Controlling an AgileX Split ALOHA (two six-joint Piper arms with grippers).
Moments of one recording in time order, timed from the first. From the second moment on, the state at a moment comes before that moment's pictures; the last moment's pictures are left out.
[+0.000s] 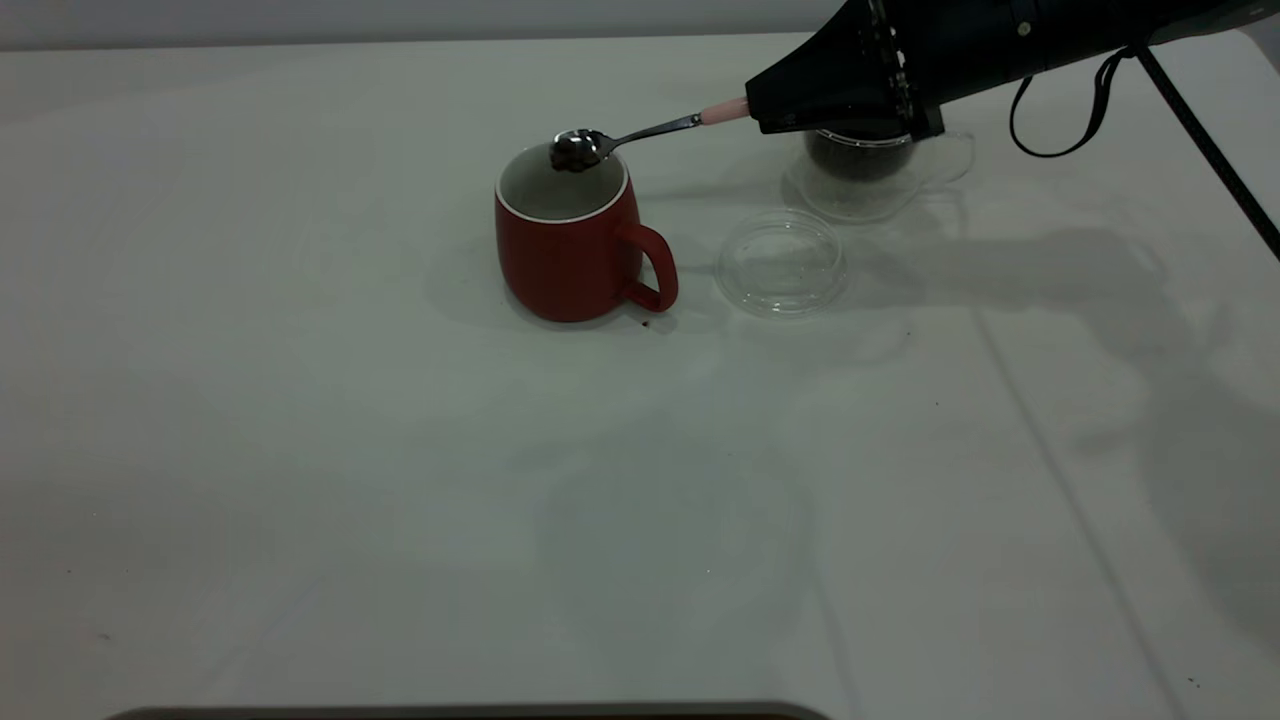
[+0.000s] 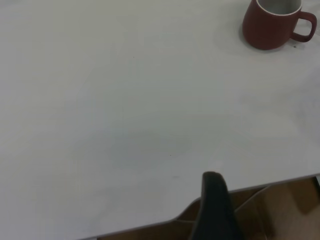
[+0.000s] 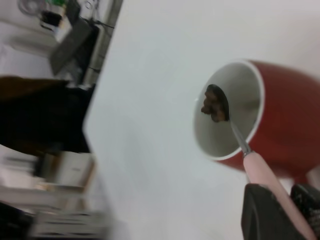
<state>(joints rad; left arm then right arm) -0.06 -0.02 -0.49 -0.11 1.14 0.11 0.09 2.51 -1.53 1.47 1.10 -1.35</state>
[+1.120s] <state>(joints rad) -0.06 -0.02 -0.49 -0.11 1.14 0.11 -0.13 2.29 -0.95 1.74 1.14 -1.36</state>
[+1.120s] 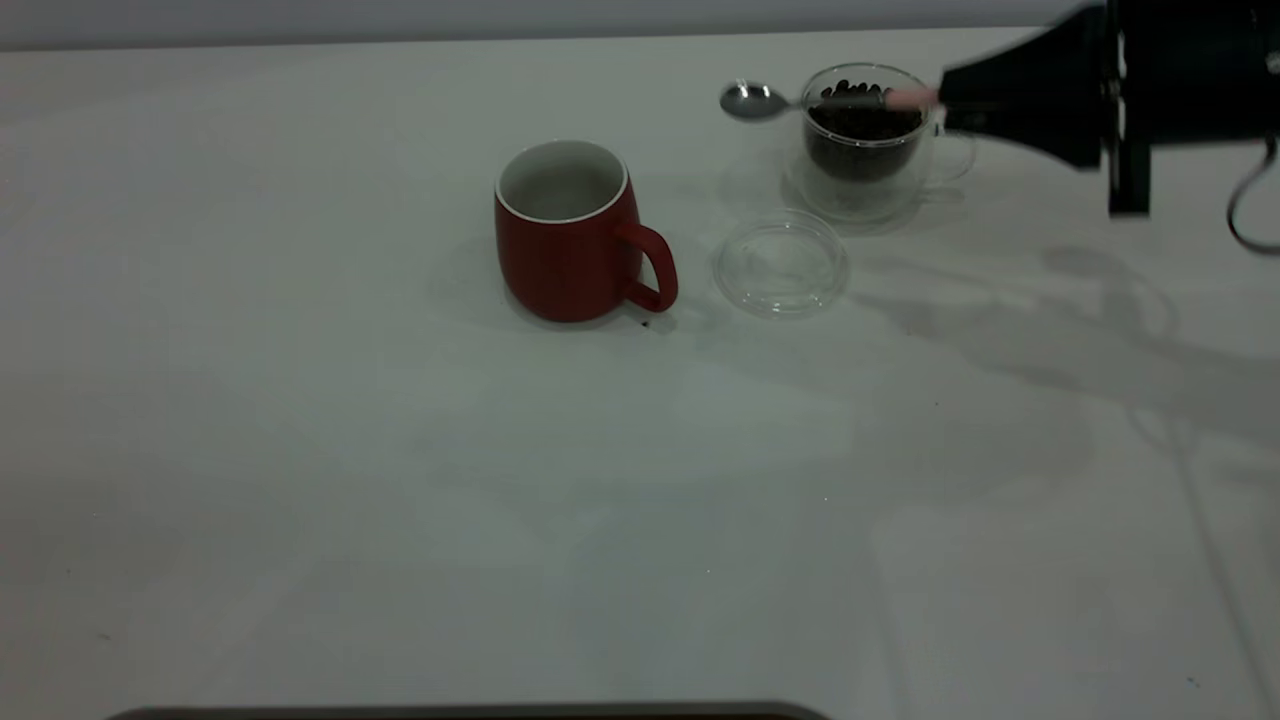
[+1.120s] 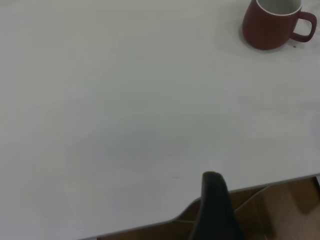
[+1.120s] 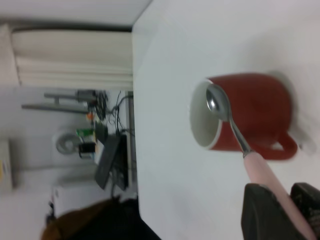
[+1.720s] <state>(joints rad) -0.06 -0.02 -0.49 -0.11 1.14 0.11 -0.16 2.51 -1.01 1.80 1.09 -1.36</state>
